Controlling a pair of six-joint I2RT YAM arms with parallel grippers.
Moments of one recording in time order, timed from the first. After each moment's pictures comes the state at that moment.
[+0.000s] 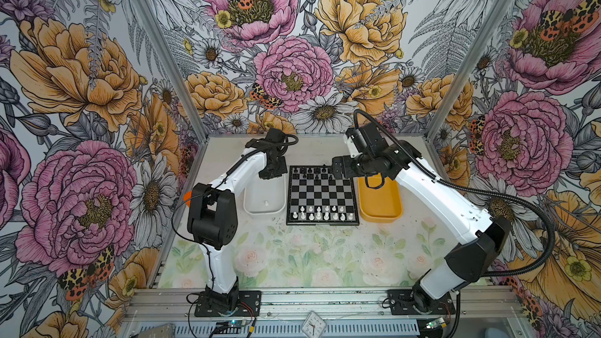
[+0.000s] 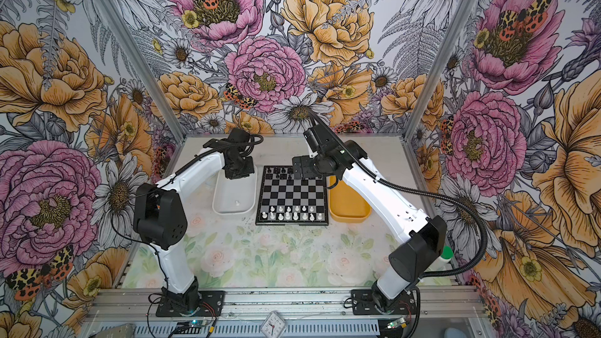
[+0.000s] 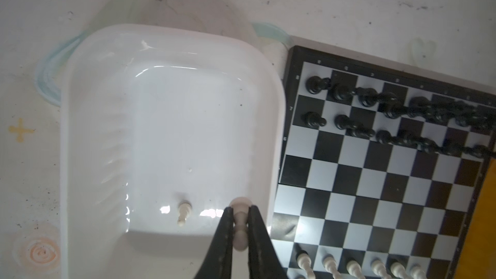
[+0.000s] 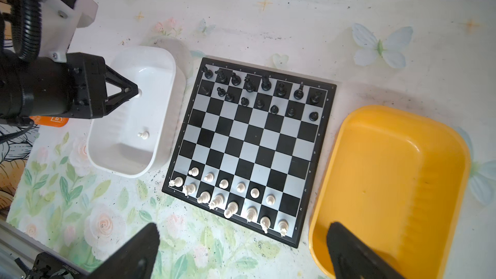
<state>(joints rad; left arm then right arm) -0.36 1.89 1.65 -0.95 -0.10 -0.51 0.60 1.60 1.72 -1.06 0.02 0.36</state>
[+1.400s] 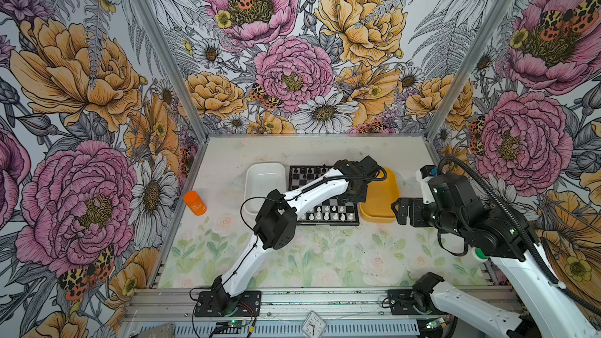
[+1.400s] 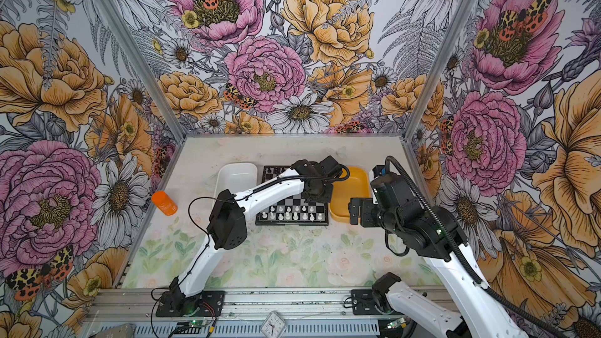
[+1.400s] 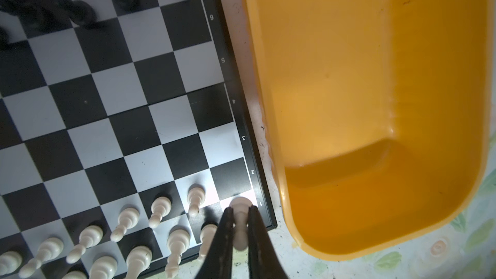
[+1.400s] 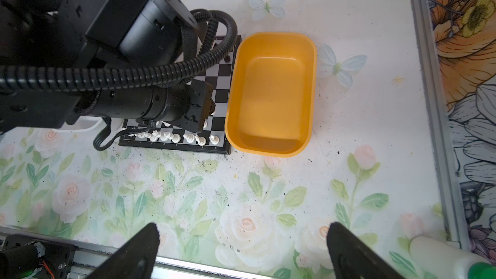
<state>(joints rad) -0.95 2.34 2.22 -1.10 -0.09 -0.67 0.53 0.88 1.35 -1.37 0.16 0.45</state>
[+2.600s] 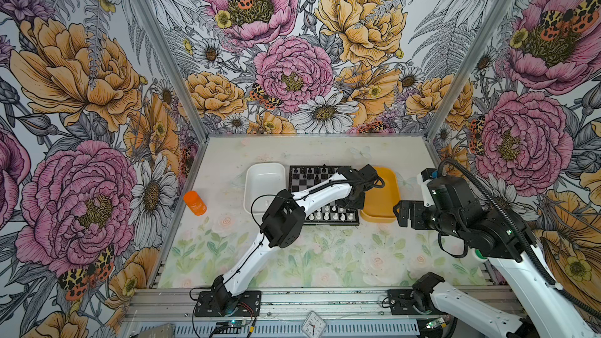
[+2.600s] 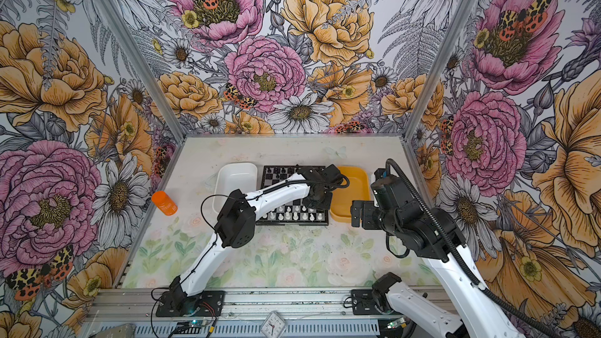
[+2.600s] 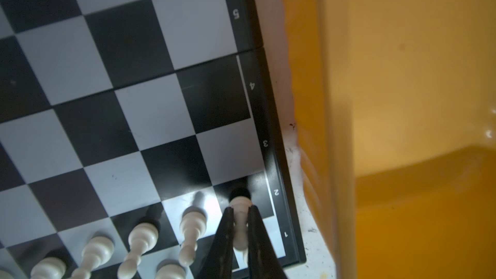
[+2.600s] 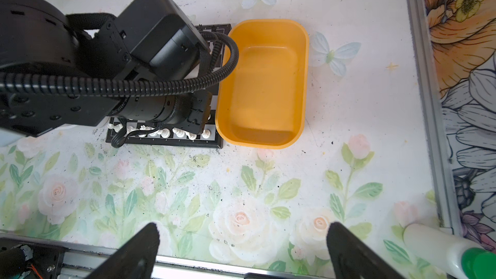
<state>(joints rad) -0.95 2.43 2.21 -1.11 -0.08 -0.68 0.51 0.87 1.32 -1.38 0.16 0.45</state>
